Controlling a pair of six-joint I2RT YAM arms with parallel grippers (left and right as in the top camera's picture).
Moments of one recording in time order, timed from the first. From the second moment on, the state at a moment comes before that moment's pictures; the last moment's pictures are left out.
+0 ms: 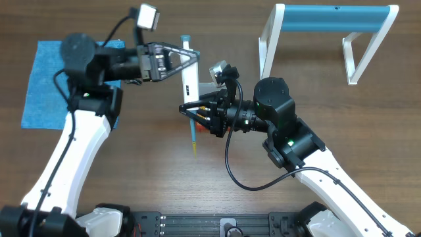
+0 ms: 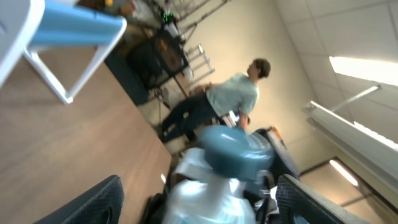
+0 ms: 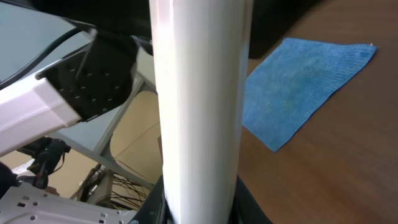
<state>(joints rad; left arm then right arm) -0.12 1.40 1.06 0.56 1.36 -1.25 0.58 1.20 0.89 0.11 -0.76 0.61</state>
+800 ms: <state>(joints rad) -0.15 1.44 1.06 0.60 1.49 -1.19 0.54 1.19 0.90 0.11 -0.80 0.64</state>
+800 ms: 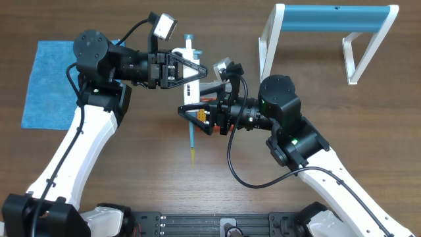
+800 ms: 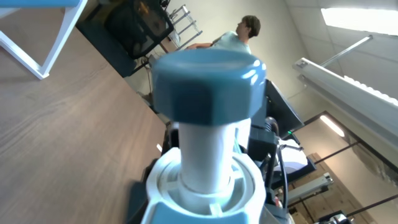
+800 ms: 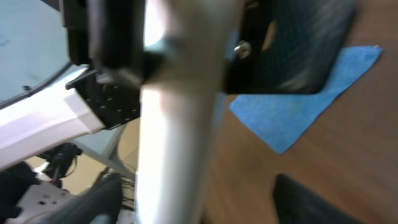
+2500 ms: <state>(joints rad) 0.37 2.51 2.71 -1.38 -0.15 0.10 0.03 1.11 1.31 -1.00 0.26 0.43</state>
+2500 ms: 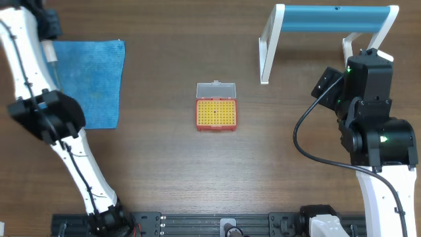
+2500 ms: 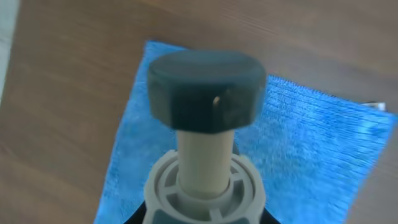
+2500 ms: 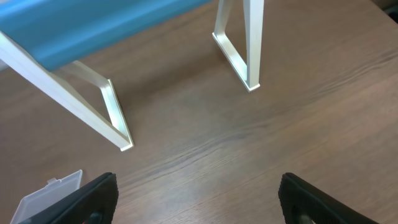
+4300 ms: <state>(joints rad) 0.38 2.69 2.59 -1.32 -0.04 0.25 0.06 1.12 1.31 -1.02 0.26 0.50</state>
